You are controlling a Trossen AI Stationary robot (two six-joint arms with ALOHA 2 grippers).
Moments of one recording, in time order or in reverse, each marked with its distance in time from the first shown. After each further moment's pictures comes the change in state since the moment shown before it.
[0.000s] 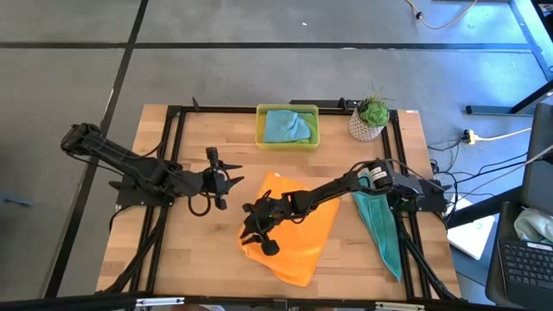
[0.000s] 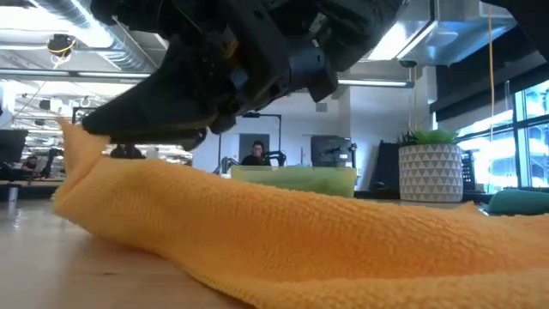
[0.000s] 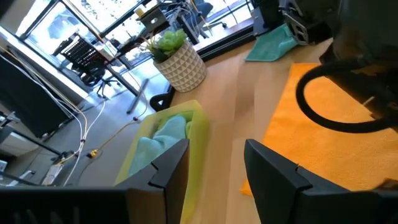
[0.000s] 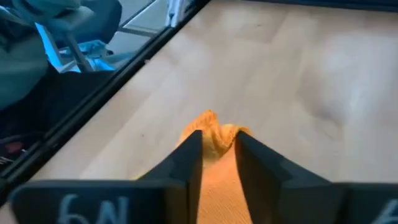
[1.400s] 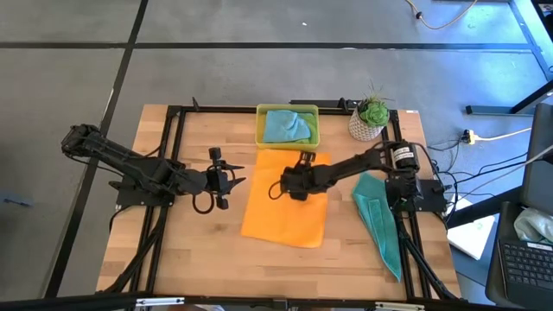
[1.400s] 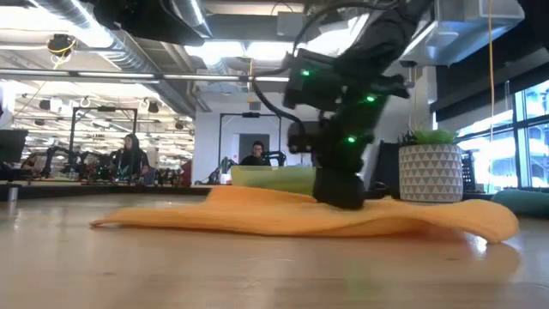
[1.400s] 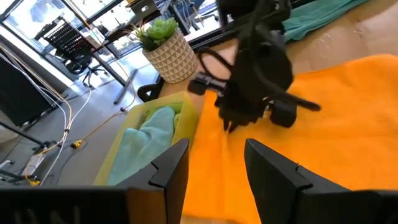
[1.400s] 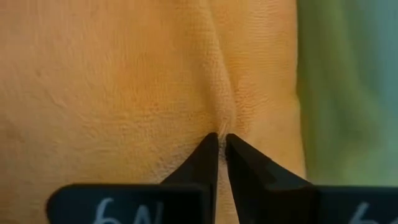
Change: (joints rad) left arm 0.040 0.019 -0.002 -0.014 0.068 -0.059; right arm -0.173 -0.261 -0.339 -0.704 0.983 0.085
